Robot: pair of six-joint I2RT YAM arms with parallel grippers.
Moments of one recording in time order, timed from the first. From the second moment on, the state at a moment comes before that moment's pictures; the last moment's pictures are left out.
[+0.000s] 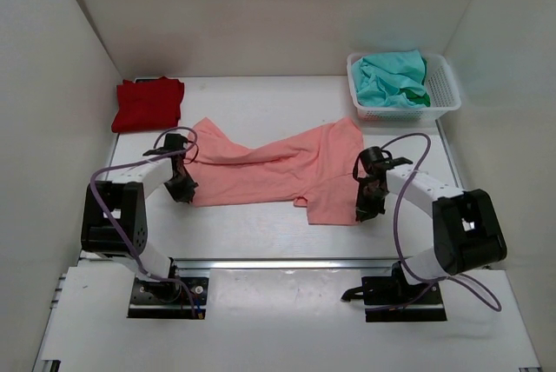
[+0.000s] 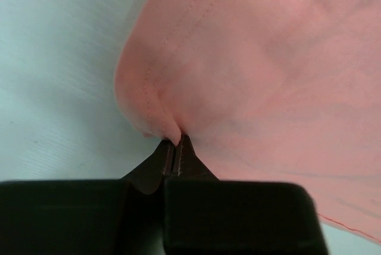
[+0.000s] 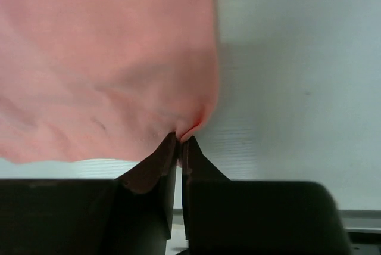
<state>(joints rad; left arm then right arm) -0.07 1.56 0.84 -0.61 -0.16 -0.65 0.27 1.44 0.75 -0.72 -0.03 0.51</state>
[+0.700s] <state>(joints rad) -0.06 1.59 2.03 -0.89 -0.10 -0.76 0.17 1.25 1.81 -0.70 -0.16 0.43</state>
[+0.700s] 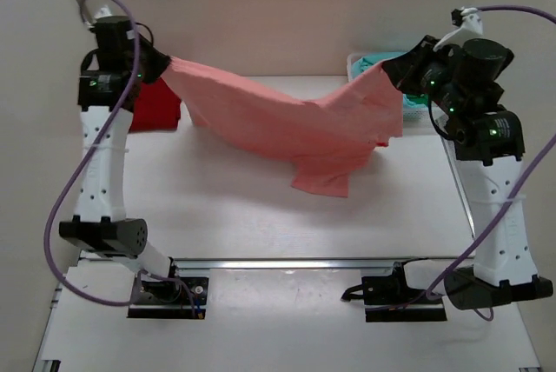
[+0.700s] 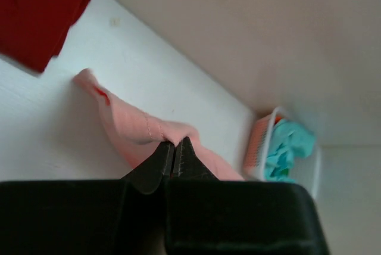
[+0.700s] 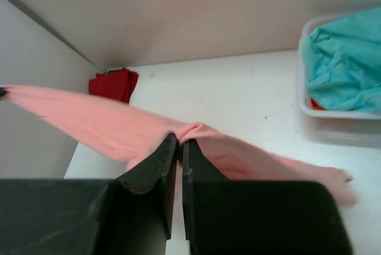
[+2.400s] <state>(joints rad) 0.01 1.77 1.17 -0.08 -0.14 -0.94 0.23 1.92 1.62 -0.20 -0.26 0.36</state>
